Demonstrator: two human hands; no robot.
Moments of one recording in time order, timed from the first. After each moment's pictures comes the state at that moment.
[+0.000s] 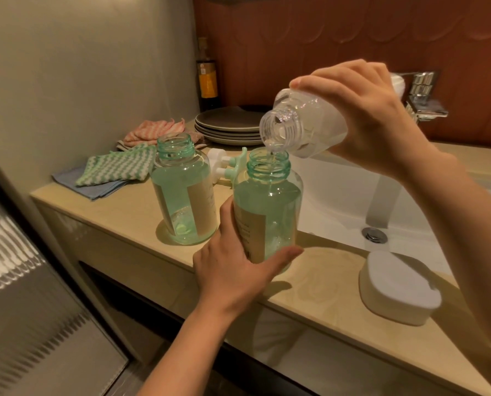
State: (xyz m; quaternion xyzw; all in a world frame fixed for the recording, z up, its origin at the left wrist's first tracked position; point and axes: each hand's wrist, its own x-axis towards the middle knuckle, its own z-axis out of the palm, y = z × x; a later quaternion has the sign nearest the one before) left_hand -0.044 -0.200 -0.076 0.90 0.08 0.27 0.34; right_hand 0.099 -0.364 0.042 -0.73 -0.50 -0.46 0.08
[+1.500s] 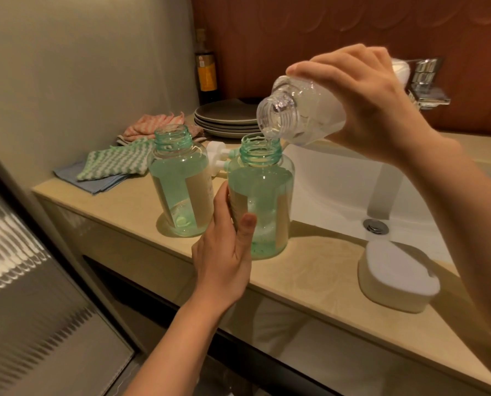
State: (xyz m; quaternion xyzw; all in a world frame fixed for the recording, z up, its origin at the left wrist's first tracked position) left_hand -0.039 -0.190 -0.084 0.86 0.00 0.32 0.39; right_hand 0.101 -0.366 0.042 -0.74 -0.49 -0.46 0.06
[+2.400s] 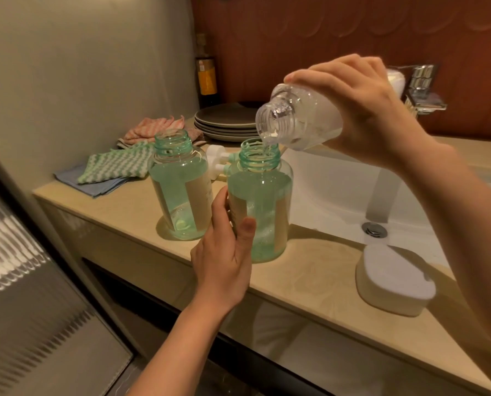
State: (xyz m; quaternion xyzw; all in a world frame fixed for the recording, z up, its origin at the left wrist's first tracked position) left_hand -0.037 -0.190 -0.091 0.87 0.01 0.33 0.38; right_hand 0.098 -0.365 0.043 -0.75 -0.48 -0.44 0.07
